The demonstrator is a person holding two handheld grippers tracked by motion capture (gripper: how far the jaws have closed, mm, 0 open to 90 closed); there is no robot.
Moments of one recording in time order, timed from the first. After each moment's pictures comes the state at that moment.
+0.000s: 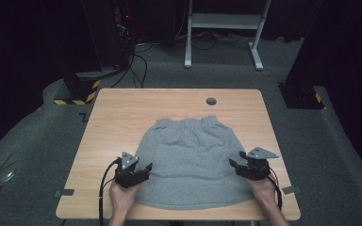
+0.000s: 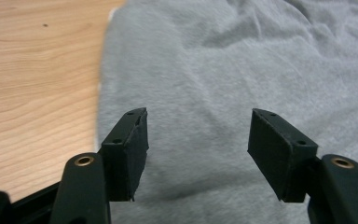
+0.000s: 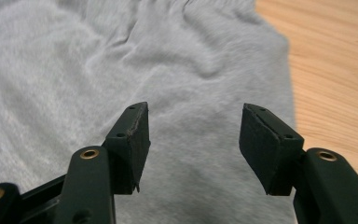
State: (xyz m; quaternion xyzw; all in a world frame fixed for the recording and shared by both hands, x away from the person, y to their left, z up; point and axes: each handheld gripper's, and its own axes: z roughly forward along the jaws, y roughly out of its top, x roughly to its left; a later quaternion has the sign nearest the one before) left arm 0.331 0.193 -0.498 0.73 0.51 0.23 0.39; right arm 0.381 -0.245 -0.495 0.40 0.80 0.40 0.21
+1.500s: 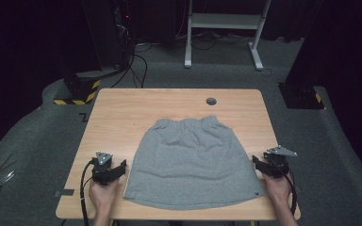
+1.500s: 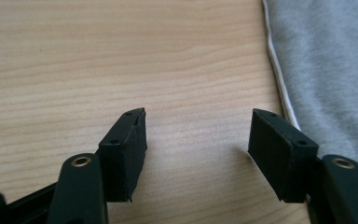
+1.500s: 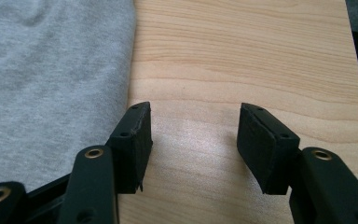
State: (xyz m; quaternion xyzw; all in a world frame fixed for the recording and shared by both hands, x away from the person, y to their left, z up) left arm 0.344 0.267 -0.528 0.68 0.61 0.26 0.32; right arm 0.401 -0.313 -0.521 0.53 0.74 0.33 0.24
